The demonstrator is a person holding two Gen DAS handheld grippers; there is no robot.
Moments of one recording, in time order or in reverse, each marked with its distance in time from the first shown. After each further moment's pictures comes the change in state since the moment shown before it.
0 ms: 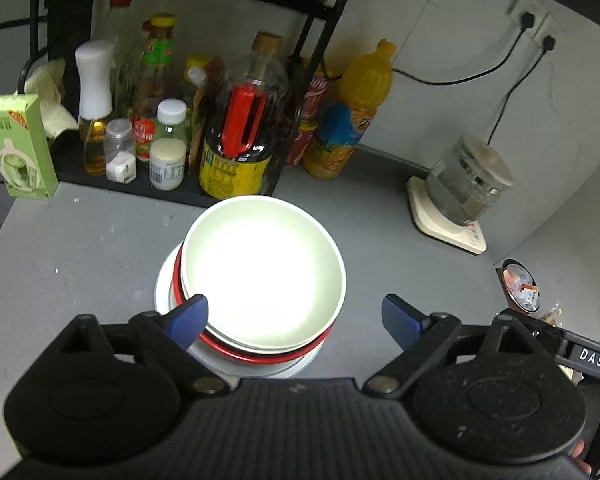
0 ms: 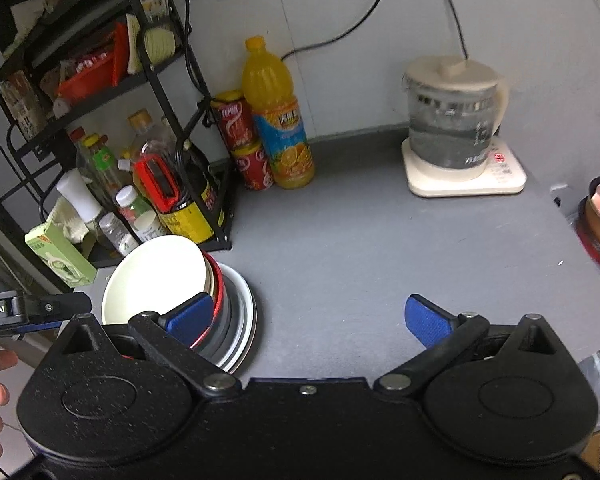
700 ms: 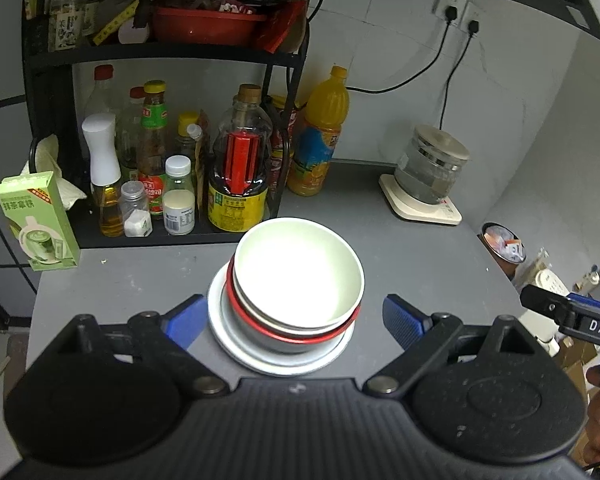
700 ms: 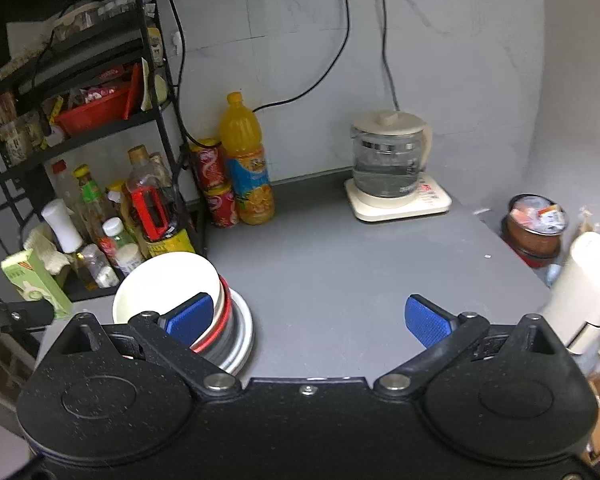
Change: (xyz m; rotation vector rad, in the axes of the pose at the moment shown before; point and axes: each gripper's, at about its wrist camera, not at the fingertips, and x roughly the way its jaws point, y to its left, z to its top) left arm -0.075 0.051 -0.016 0.249 -0.075 -0.074; right arm -0.075 0.085 -0.064 0.060 -0.187 -0.263
